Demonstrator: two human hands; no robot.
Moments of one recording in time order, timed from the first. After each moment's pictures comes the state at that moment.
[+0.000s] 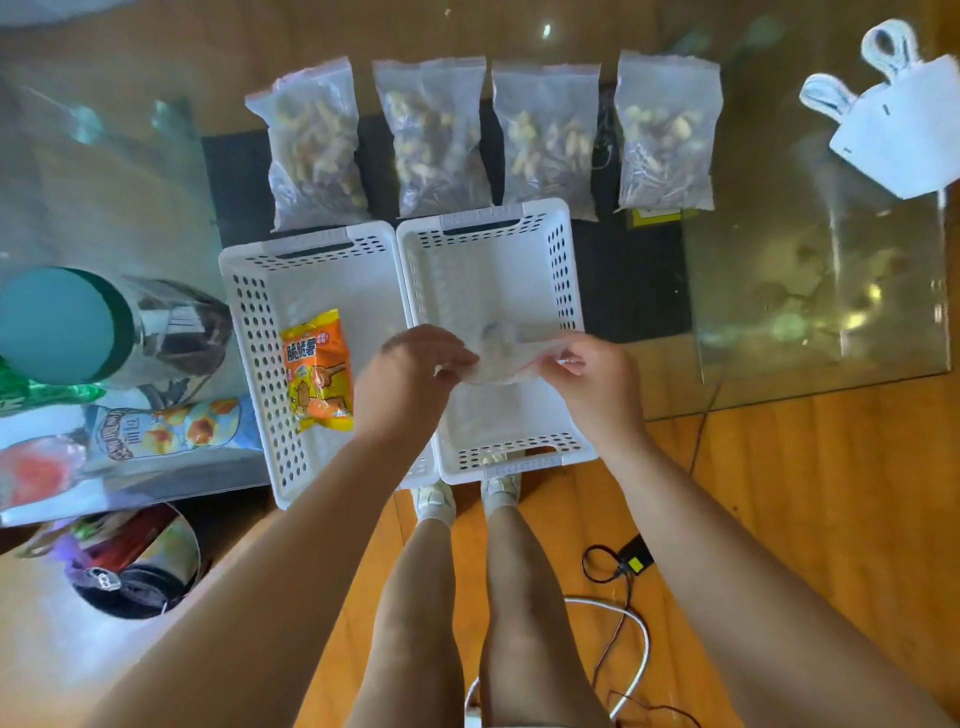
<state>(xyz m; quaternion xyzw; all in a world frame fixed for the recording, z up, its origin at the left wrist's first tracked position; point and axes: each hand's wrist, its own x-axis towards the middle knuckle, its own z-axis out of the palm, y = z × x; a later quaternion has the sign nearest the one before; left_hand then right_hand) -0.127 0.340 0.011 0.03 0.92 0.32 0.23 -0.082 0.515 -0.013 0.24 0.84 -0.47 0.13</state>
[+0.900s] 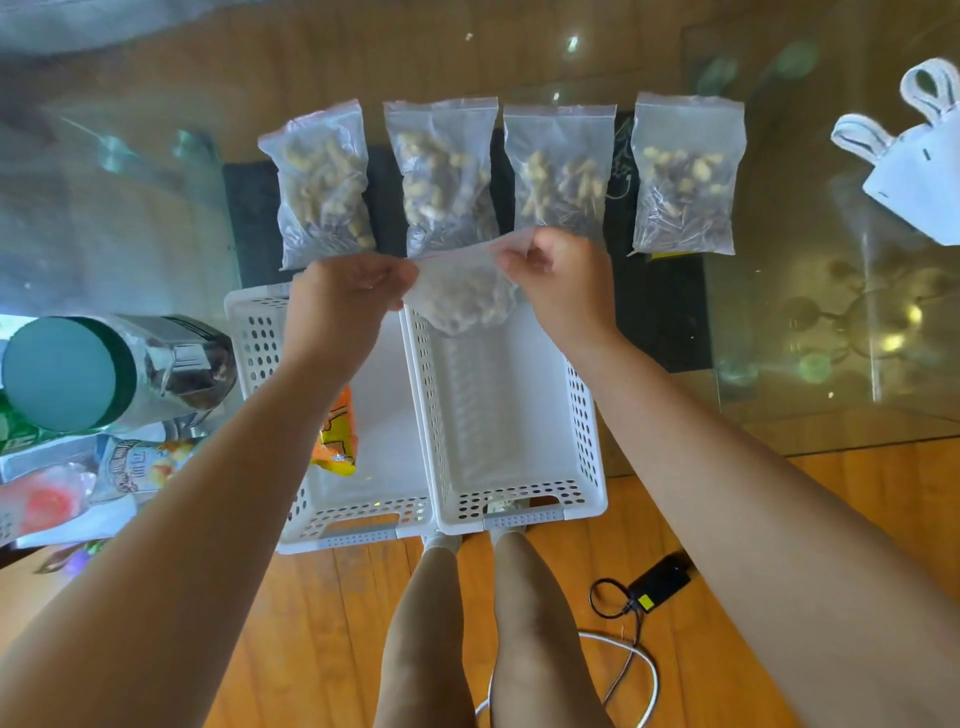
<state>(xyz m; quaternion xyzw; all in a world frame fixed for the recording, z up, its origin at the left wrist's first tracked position) -0.230 0.325 0.014 -0.12 0.88 0.42 0.20 -0.216 0.511 -0.014 0.21 0.83 -0.50 0.11</state>
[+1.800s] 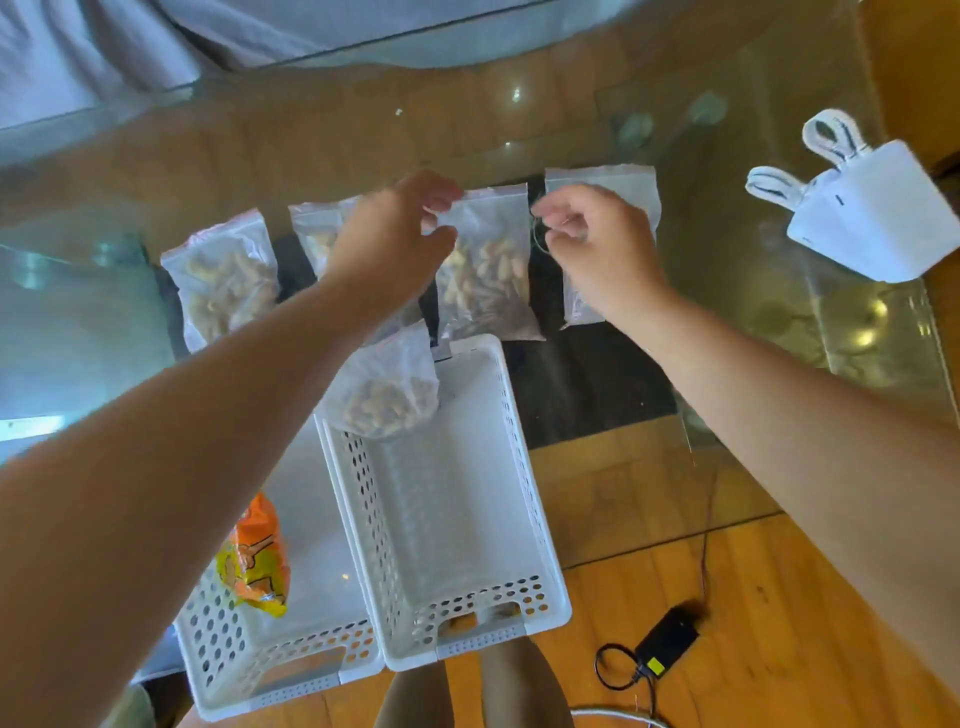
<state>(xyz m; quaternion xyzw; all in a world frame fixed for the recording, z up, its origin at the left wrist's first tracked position) -0.342 0.454 0.001 0.13 0.92 0.31 0.20 -0.284 0.629 -0.026 0.16 0.89 -0.43 0.05</state>
